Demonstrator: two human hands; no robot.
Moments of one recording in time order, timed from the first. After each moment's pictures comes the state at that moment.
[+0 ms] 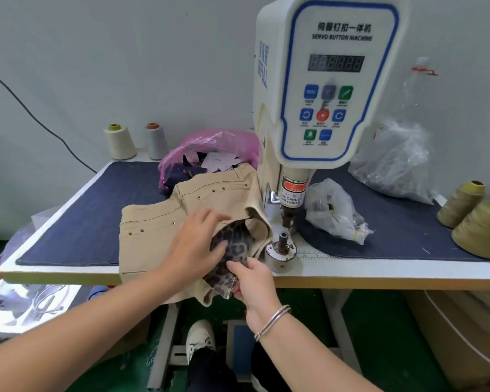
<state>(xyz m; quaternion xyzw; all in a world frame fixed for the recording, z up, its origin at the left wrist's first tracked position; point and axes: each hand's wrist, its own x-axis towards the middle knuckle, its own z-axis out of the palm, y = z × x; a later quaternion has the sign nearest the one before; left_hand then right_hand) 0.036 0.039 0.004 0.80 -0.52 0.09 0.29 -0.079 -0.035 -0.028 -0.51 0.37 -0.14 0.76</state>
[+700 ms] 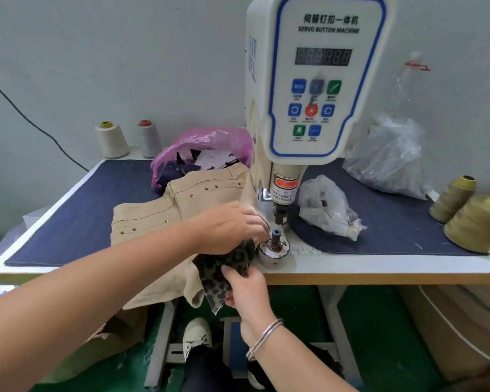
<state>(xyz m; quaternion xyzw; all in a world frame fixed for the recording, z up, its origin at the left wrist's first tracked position) 0.053 -0.024 0.026 0.60 -0.80 0.11 0.00 -0.088 -0.029 -0.039 -0.53 0.38 -0.17 0.74</state>
